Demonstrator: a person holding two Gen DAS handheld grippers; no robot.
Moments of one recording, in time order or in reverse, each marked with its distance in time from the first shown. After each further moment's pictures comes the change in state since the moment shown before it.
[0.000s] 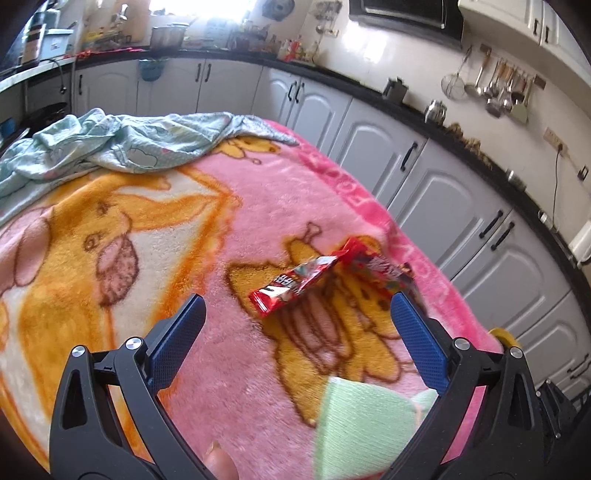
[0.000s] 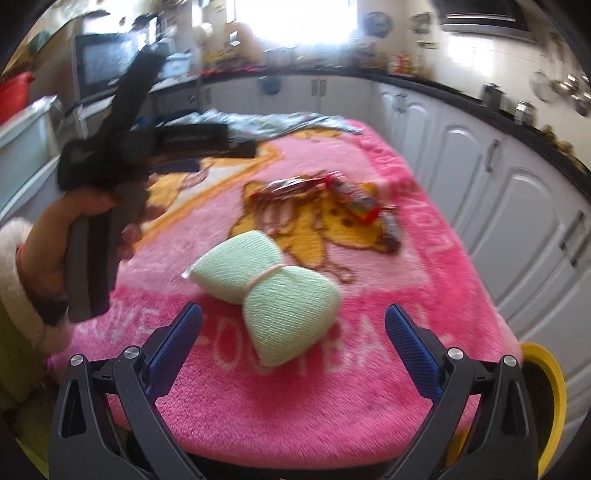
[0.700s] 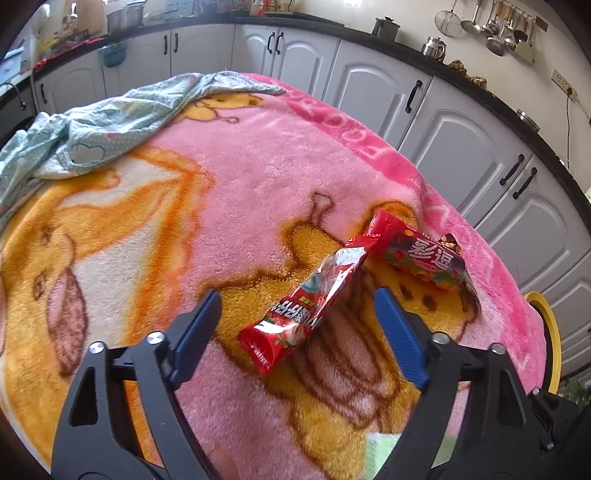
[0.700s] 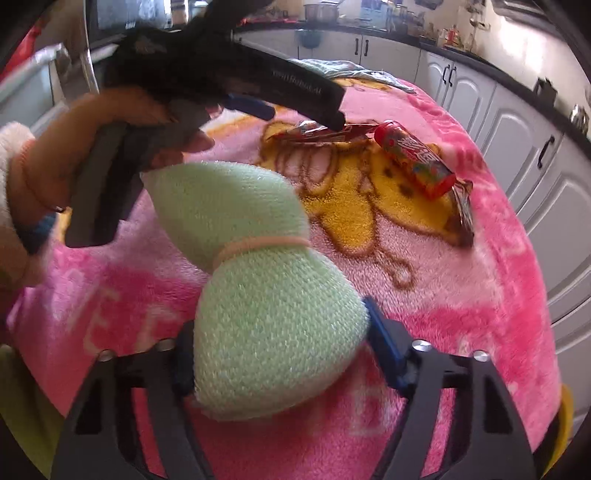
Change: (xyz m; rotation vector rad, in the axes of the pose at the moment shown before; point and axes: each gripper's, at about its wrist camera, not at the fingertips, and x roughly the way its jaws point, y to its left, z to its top) left arm 0.087 -0.003 0.021 0.124 0.194 0.013; right arm 0.075 -0.005 0.000 -0.047 0.157 0.102
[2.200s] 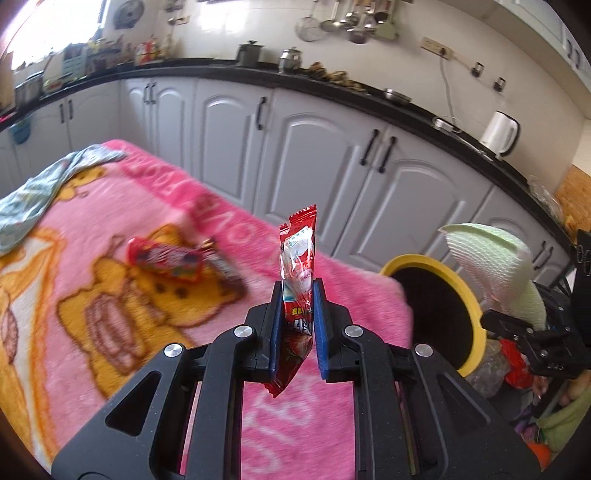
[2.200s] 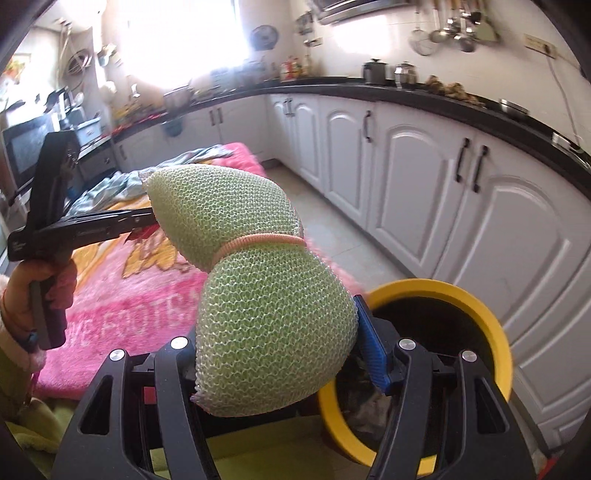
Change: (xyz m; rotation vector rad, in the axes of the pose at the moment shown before) left arm -0.089 -0.177 -0.045 0.284 -0.119 -0.300; right arm -0.197 -0.123 -0.115 0.432 -0.266 -0.309
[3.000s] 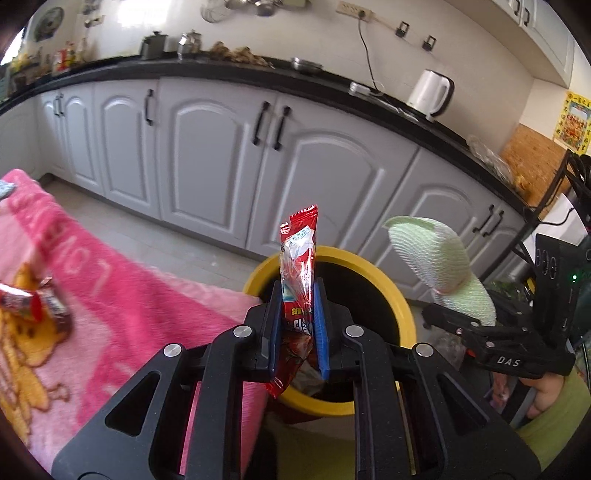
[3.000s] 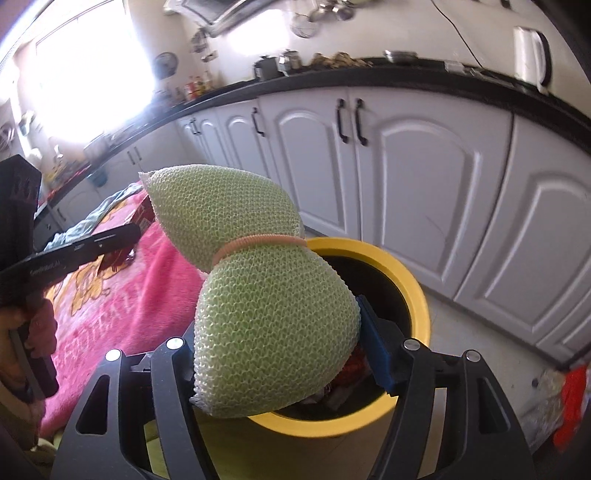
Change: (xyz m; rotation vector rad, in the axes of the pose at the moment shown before) left arm 0.077 -0.142 0.011 0.135 0.091 -0.235; right arm -0.039 -0.119 -0.057 0.311 -0.007 -0.169
